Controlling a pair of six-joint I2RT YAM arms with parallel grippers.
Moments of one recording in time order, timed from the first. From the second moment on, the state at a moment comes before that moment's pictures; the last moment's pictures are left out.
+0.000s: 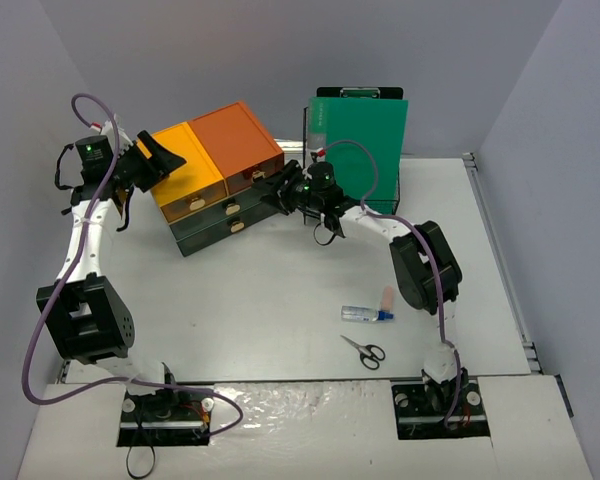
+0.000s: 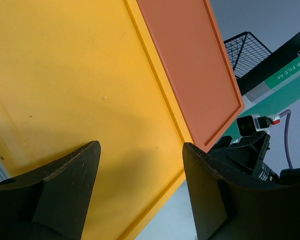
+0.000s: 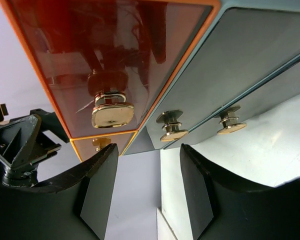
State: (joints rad) left arm 0.21 1.61 1.46 -0.30 0.58 -0.54; right arm 0.56 2.11 1.51 0.34 -0.35 1.31
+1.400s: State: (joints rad) left arm 0.21 1.63 1.50 -0.32 0.59 -0.53; right arm 0.56 2.21 1.58 0.54 -0.37 1.43
